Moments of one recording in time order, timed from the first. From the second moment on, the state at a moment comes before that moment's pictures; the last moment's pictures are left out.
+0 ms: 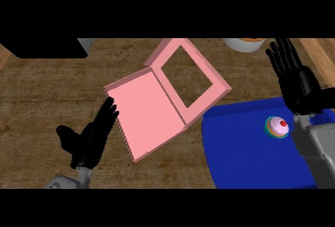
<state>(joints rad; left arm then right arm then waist) -0.08 0.26 -0.35 -1.48 0.39 0.29 0.06 -0.42 -0.43 0.12 -1.35 -0.39 -0.10 -0.15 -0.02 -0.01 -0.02</state>
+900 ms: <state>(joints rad) -0.07 0.48 -0.28 -1.49 0.15 0.35 0.06 -0.46 -0.64 0.05 -1.04 -0.33 0.43 -0.51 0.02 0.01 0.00</state>
